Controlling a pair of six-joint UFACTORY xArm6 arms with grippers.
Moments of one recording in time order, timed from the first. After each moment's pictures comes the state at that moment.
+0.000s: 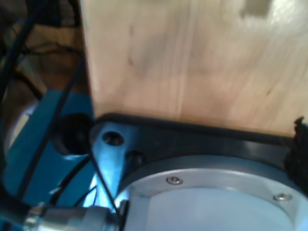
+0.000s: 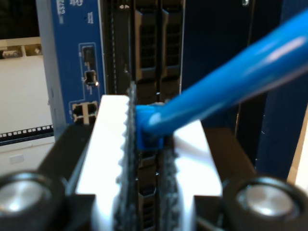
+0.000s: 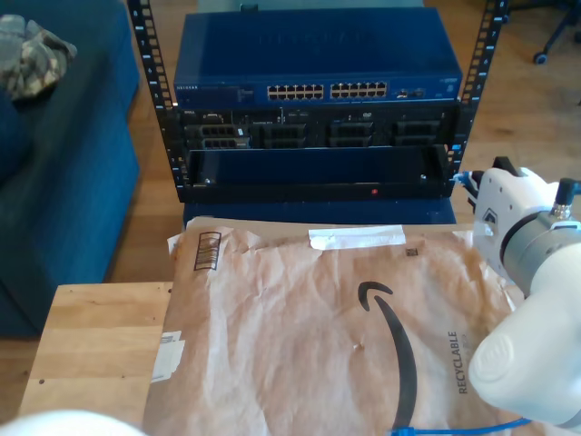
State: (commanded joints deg) left arm 95.9 -29.3 -5.8 8.4 62.1 -7.4; right arm 23.1 -24.0 -14.7 39.9 -32.5 65.2
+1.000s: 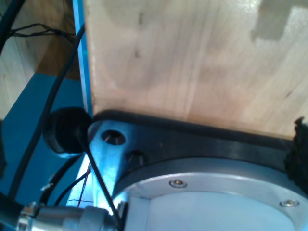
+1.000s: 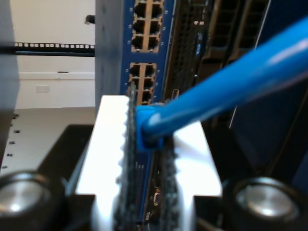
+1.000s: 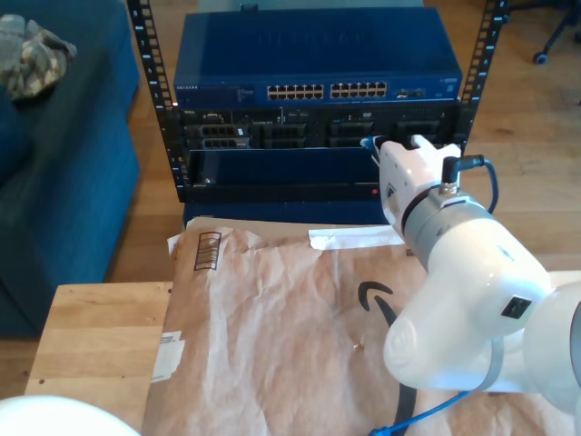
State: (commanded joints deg) left arm 96.7 -29.1 -5.9 8.4 62.0 -7.4; right arm 33.3 -8.0 -26.9 34.7 -42.7 65.5
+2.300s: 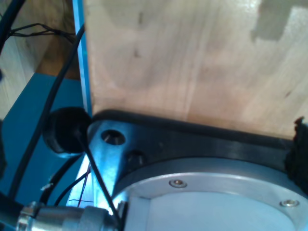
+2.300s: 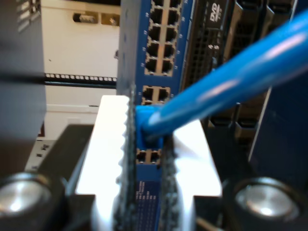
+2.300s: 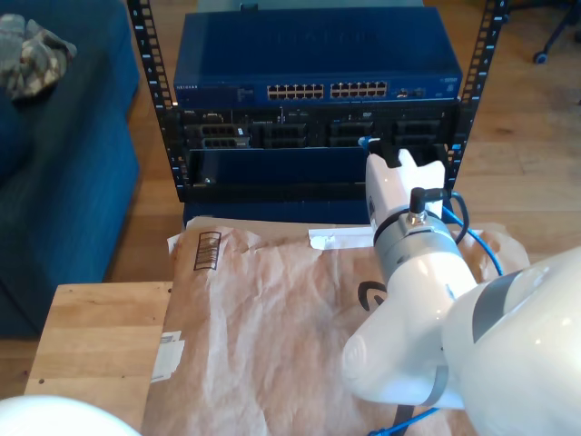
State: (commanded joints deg) left arm 96.7 -29.1 -5.9 8.4 62.0 -7.4; right arm 38.5 4.9 -31.8 42.5 -59.4 65.5
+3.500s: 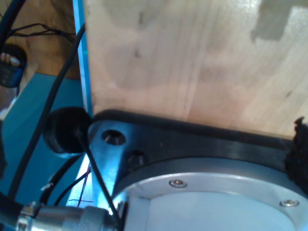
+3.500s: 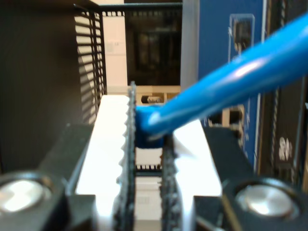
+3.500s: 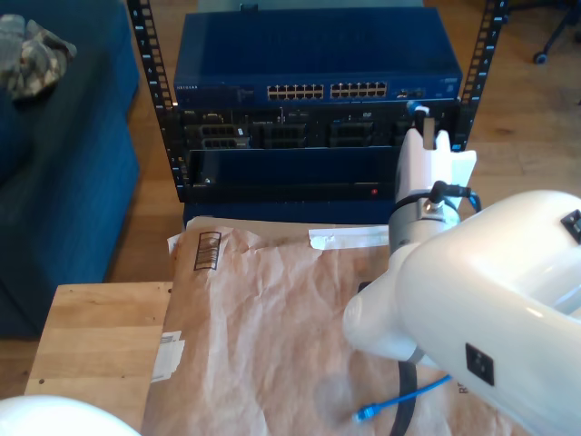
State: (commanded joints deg) left arm 96.7 -29.1 -5.9 8.4 62.0 -7.4; right arm 29.3 20.6 -43.1 40.9 -74.7 75.5
